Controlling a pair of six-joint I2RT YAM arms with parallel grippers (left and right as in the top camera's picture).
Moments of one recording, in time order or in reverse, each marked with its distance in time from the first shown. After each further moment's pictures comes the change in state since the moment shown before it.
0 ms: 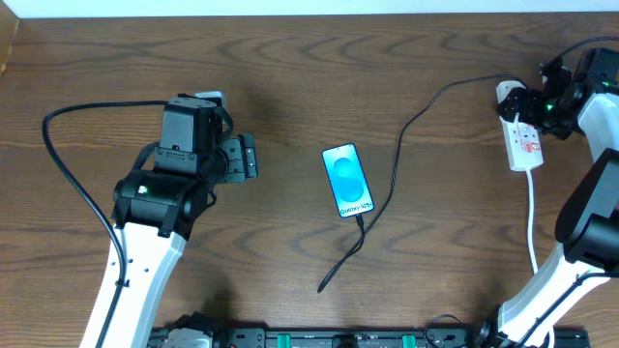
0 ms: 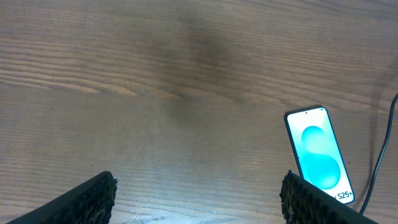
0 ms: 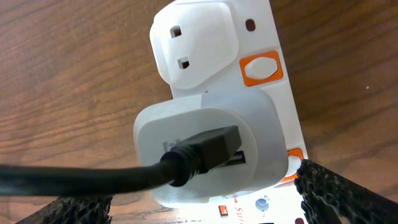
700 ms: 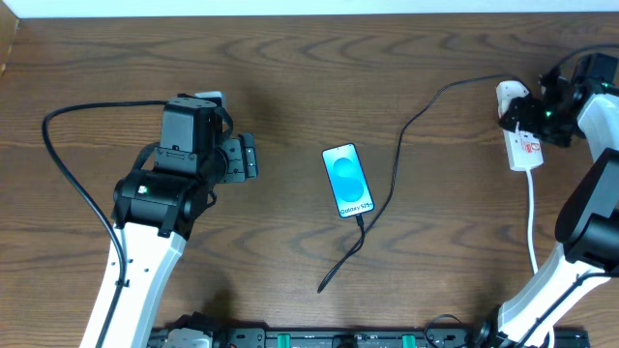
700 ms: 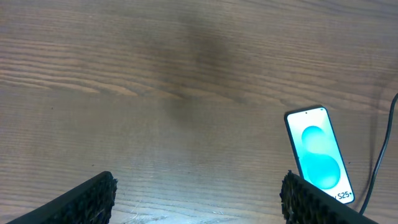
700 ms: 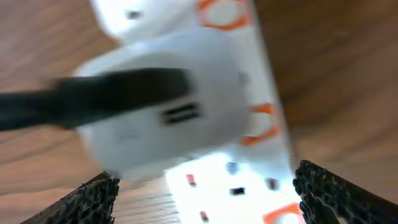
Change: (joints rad) left arm 0.000 0.000 0.000 0.000 0.000 0.000; right arm -0.002 0.000 -0.005 -0.079 0.121 0.002
